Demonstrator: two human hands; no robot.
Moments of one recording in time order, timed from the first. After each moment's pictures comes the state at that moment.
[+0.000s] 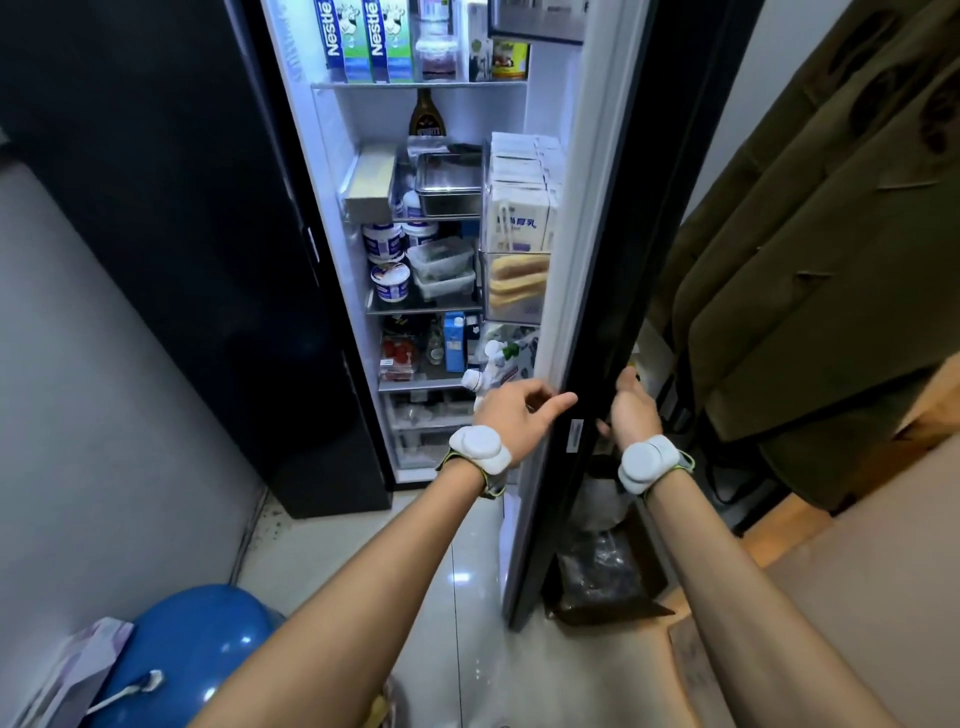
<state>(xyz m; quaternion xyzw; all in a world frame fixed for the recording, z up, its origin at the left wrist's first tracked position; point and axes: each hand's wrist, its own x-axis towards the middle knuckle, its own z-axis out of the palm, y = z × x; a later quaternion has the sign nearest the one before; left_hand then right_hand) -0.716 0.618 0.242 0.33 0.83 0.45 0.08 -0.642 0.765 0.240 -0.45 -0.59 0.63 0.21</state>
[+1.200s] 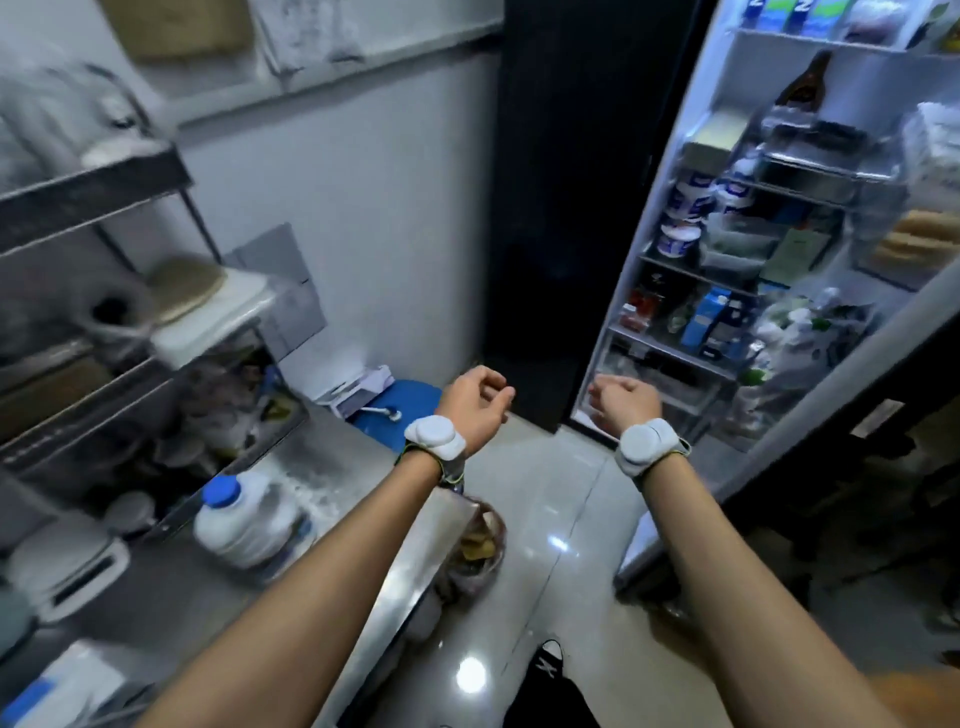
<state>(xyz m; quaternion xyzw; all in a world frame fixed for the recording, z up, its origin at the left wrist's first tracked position) -0.541 0.252 0.193 -0.04 0.84 0.54 -0.04 -0.583 0.458 0.209 -0.24 -0.71 0.66 -0.04</state>
